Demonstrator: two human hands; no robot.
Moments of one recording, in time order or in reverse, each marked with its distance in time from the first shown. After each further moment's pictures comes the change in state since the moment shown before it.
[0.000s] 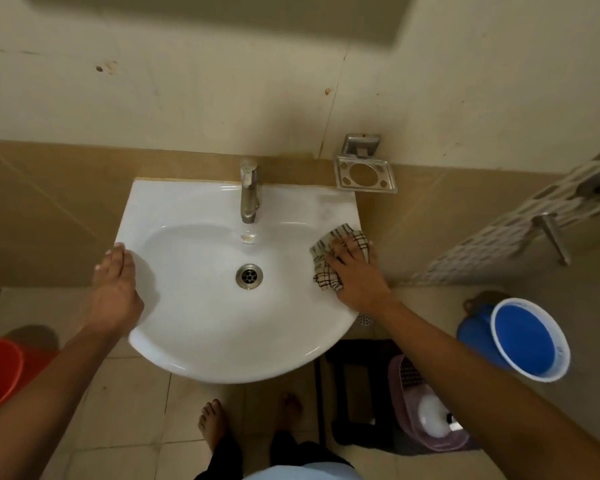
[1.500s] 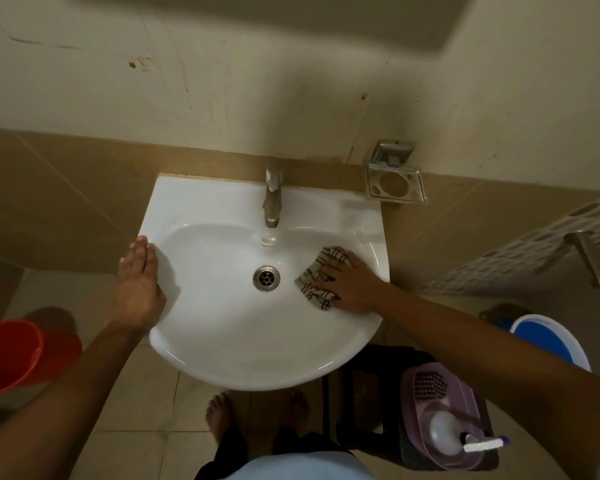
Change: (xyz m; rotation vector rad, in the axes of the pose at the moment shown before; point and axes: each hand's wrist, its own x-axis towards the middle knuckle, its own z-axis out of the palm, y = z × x) left_hand 0.005 -0.003 0.007 -0.019 0.005 -0.004; right_hand 0.036 -0.027 -0.008 -0.232 -0.286 -0.381
